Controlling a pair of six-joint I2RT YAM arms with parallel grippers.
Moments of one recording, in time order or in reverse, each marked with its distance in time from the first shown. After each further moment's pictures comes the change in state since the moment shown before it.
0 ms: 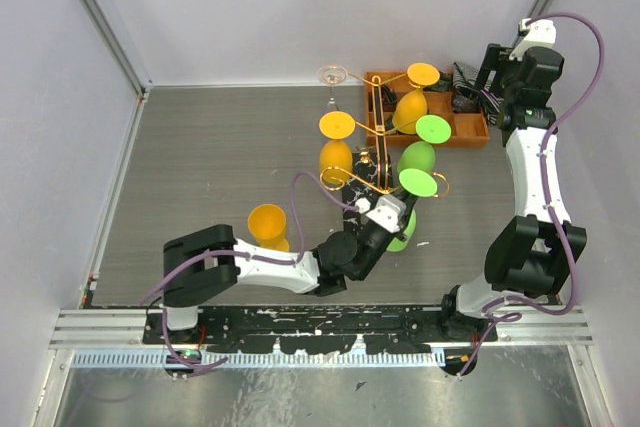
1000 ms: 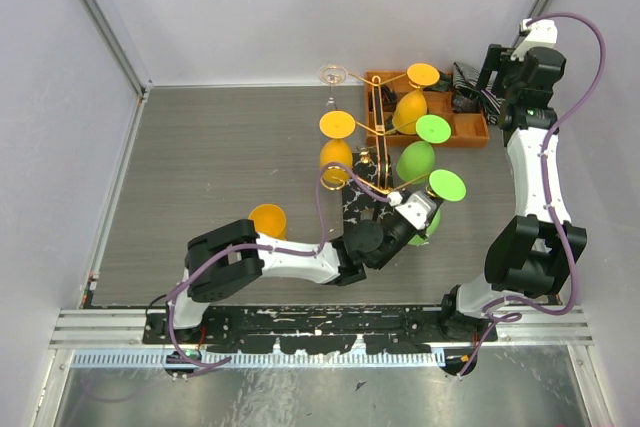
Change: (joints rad) left arm 0.037 0.143 0.188 -0.102 0.209 -0.008; right arm -0.010 0.000 0.000 0.000 0.001 -0.018
